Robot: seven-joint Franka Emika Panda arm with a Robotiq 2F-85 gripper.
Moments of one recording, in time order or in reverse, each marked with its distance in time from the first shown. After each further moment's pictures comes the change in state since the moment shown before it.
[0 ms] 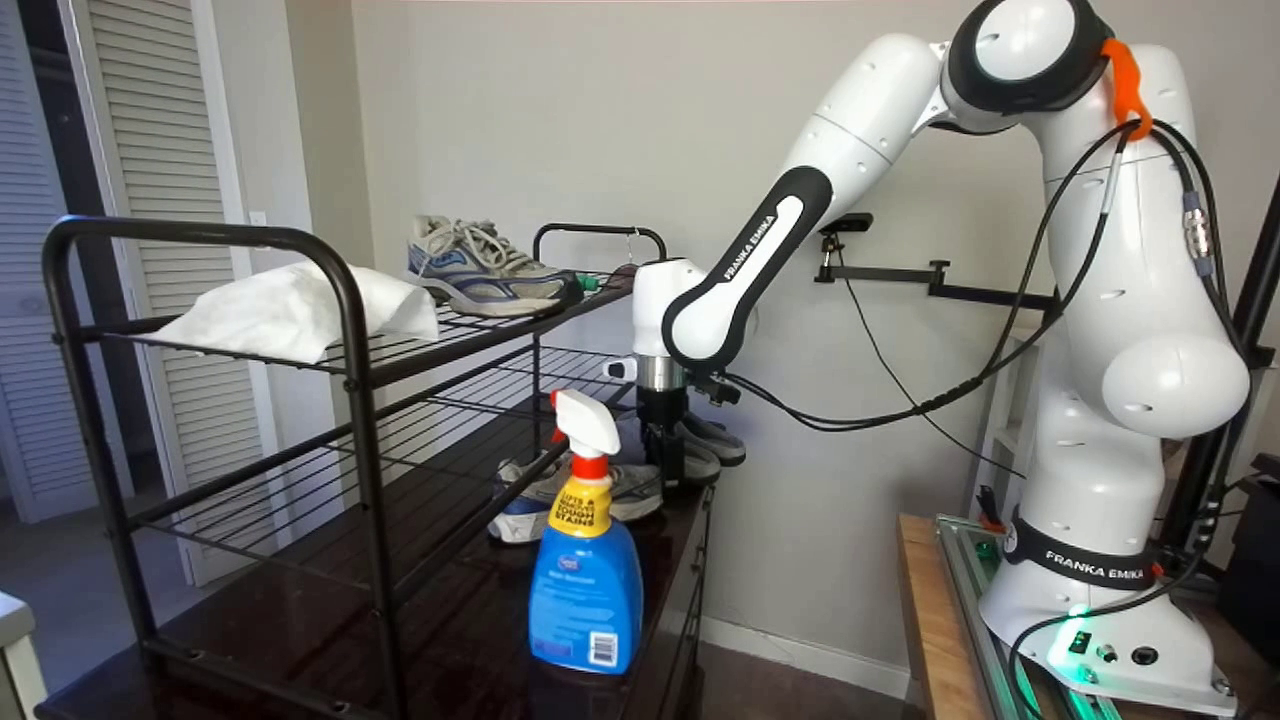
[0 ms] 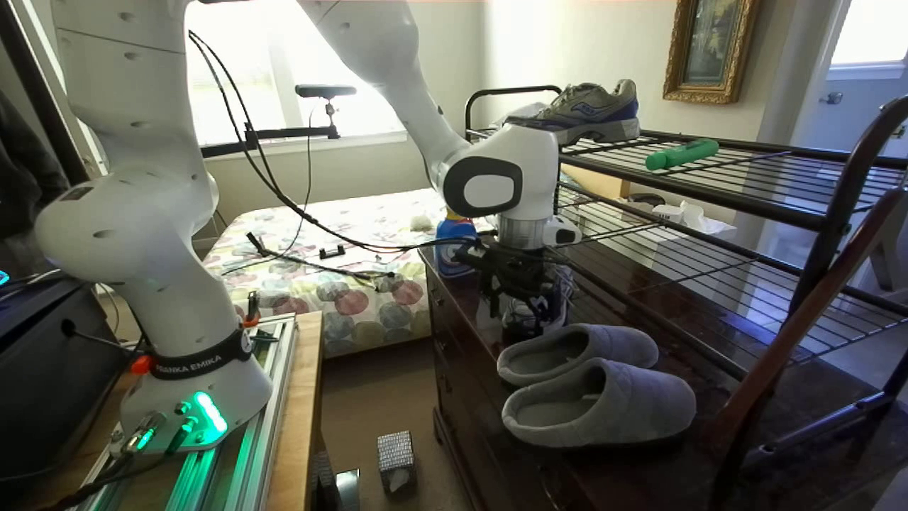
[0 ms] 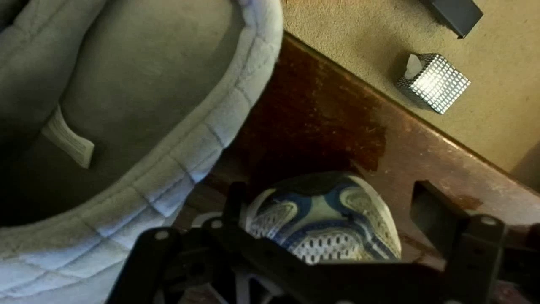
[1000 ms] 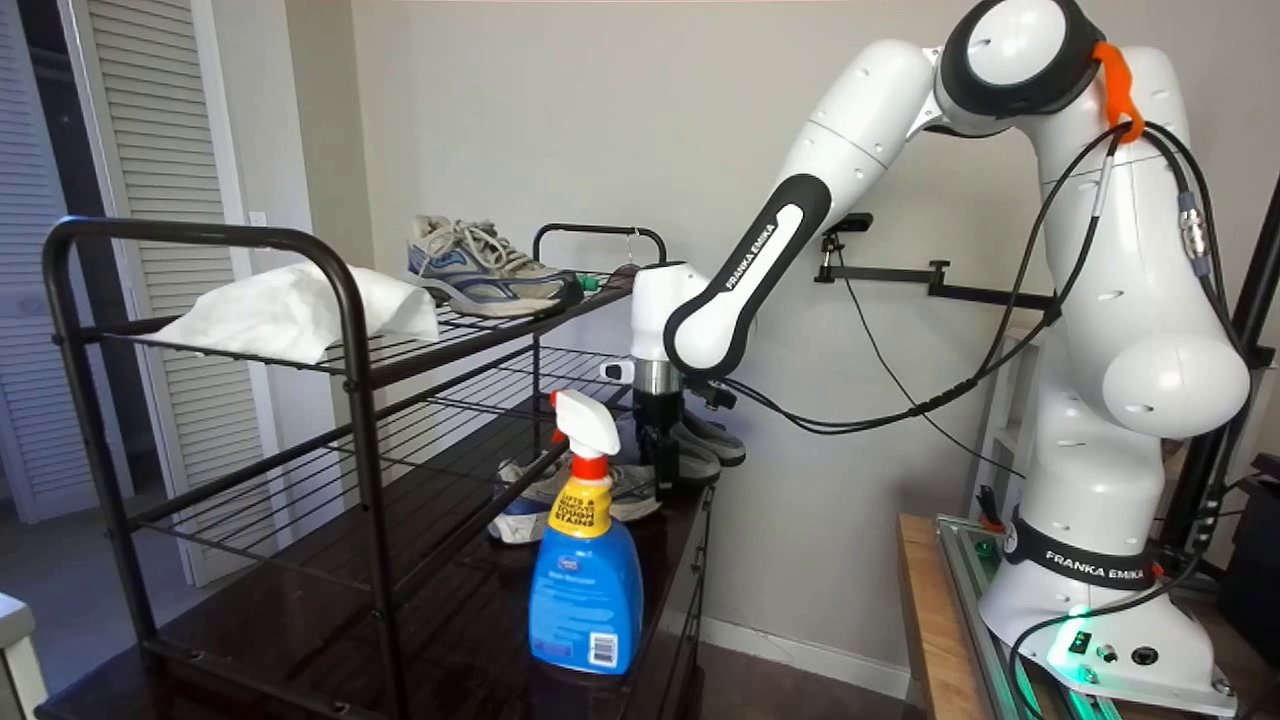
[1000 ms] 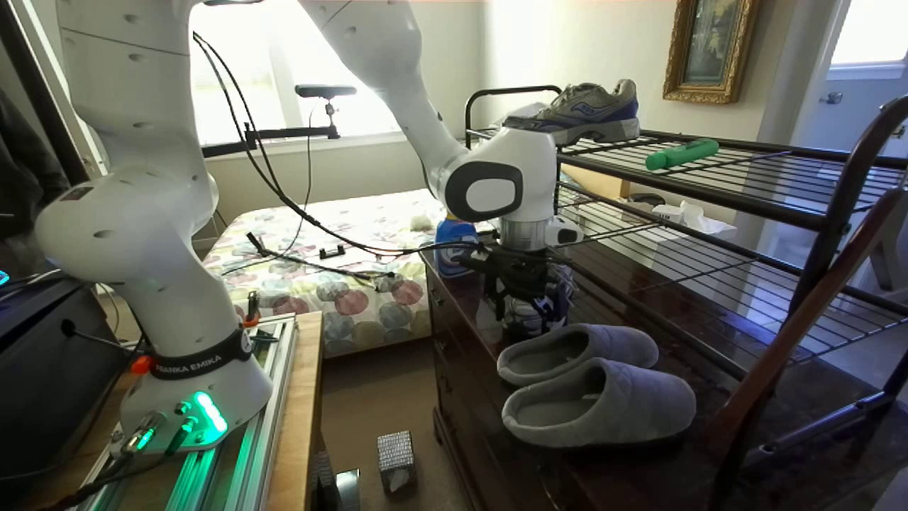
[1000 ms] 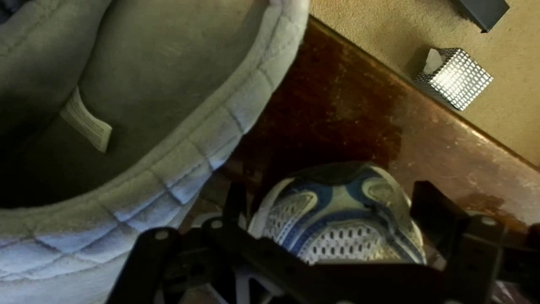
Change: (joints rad) arm 0.003 0.020 -0.004 0.003 -0.049 0.057 0.036
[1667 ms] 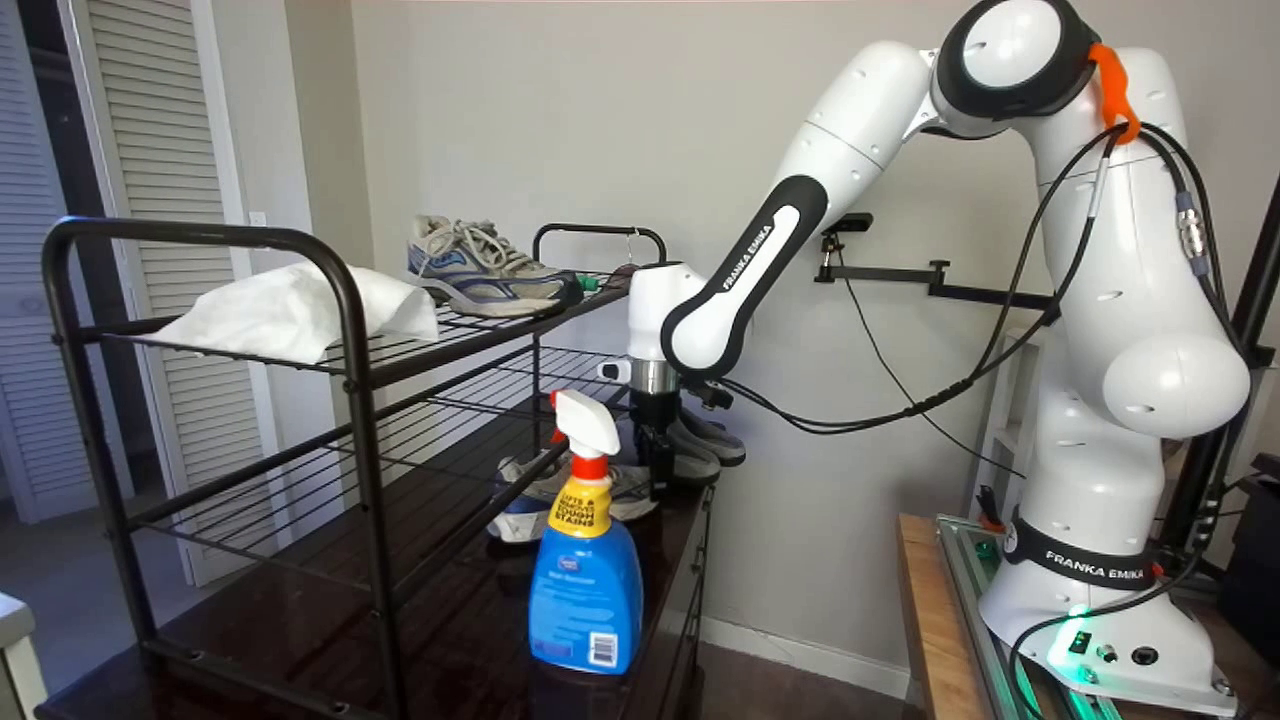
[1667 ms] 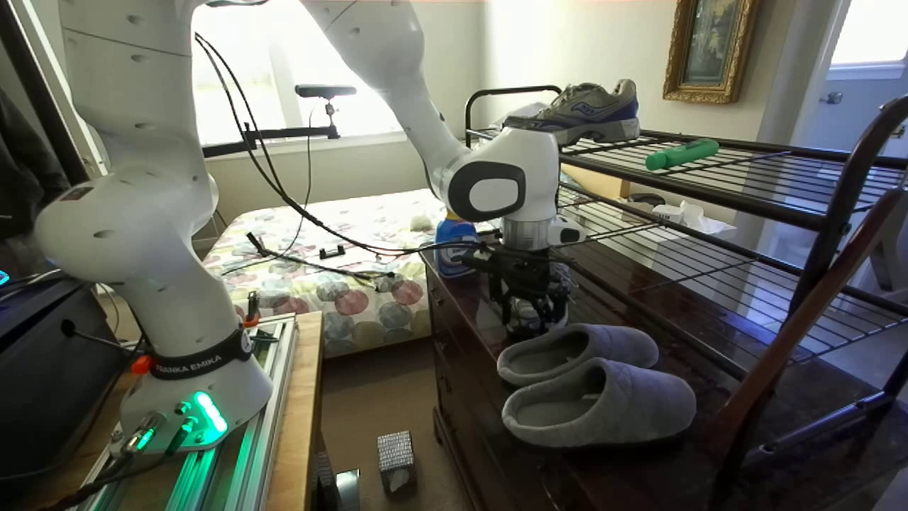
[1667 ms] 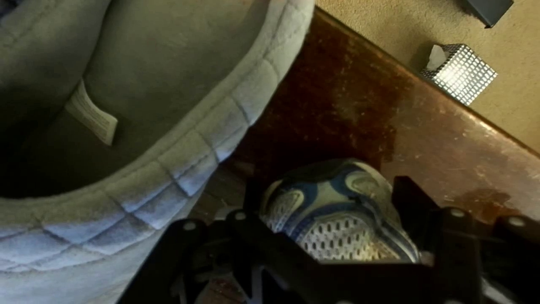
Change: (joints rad) arm 0.001 0.010 0.000 0.016 -0.006 -0.001 0.015
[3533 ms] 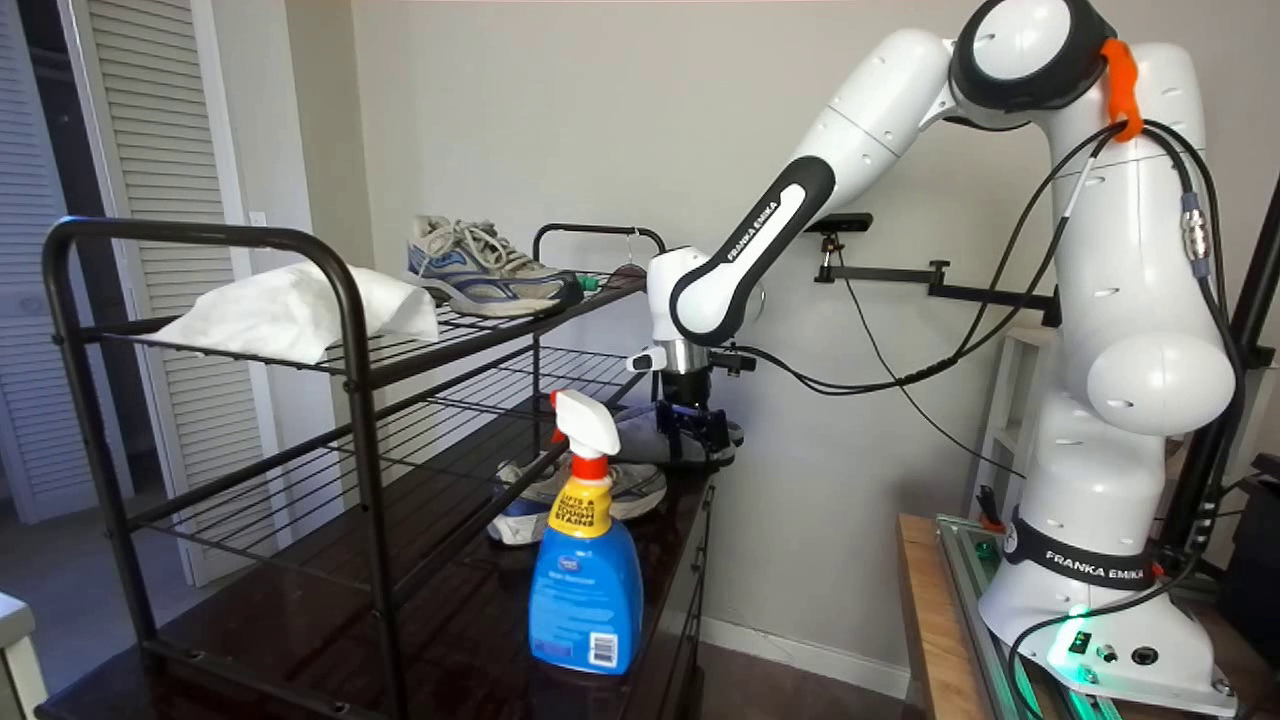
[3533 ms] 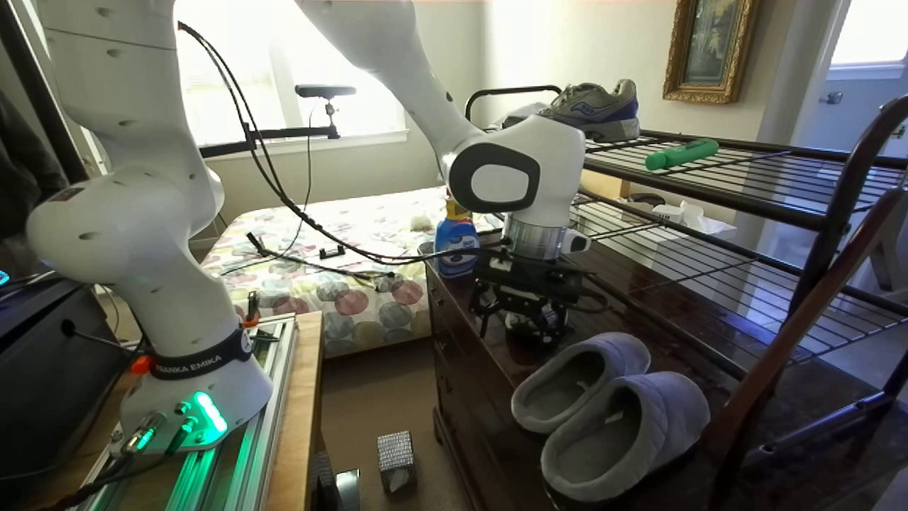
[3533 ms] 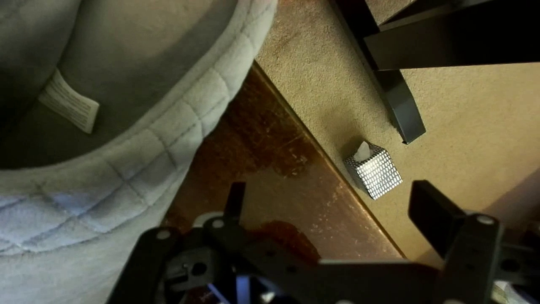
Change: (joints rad) arm -0.097 -0.067 -0.025 0.007 0.033 -0.251 -0.527
